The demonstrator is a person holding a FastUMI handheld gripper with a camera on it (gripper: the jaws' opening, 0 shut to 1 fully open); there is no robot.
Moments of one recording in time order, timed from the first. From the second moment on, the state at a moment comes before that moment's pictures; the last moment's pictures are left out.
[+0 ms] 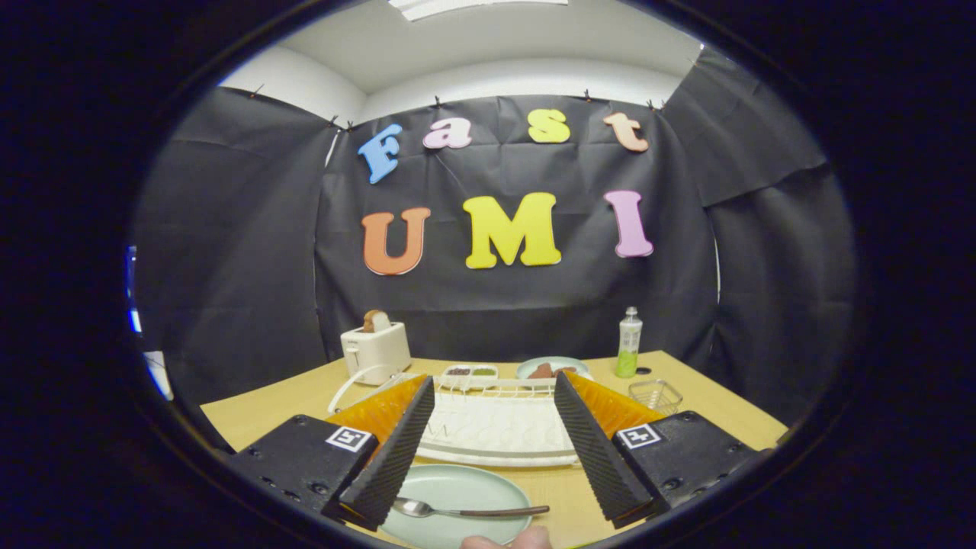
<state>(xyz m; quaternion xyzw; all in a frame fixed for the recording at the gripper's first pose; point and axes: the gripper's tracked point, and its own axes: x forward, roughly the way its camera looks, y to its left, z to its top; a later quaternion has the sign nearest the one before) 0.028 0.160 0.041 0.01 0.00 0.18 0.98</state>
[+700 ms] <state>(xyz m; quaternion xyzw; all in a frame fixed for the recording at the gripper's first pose) -0.031 0.193 0.084 0.05 -0.06 0.17 0.98</state>
